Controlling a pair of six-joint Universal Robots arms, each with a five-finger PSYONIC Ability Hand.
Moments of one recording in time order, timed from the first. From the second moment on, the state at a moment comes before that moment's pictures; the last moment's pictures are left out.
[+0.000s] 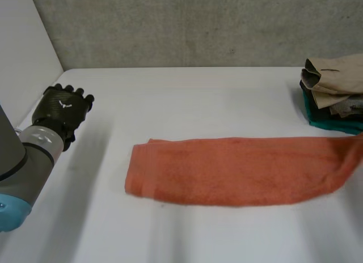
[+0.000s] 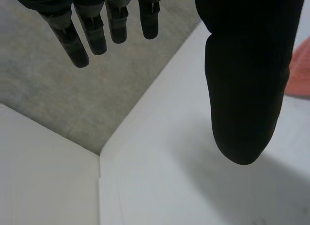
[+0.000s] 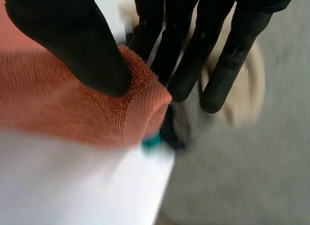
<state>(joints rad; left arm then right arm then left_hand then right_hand) 4.42 -1.73 -1.70 3.27 -1.63 3.77 1.44 -1.28 1.56 -0.01 1.35 2.32 0.19 0.20 0.21 0.20 0.05 1.10 1.17 1.19 1.20 0.98</state>
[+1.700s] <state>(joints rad) 4.23 -1.66 -1.81 3.44 -1.69 3.65 2.42 -0.98 1.45 -0.32 1.36 2.16 0.19 0.19 0.20 0.19 0.05 0.92 0.93 0.93 0.94 0.76</state>
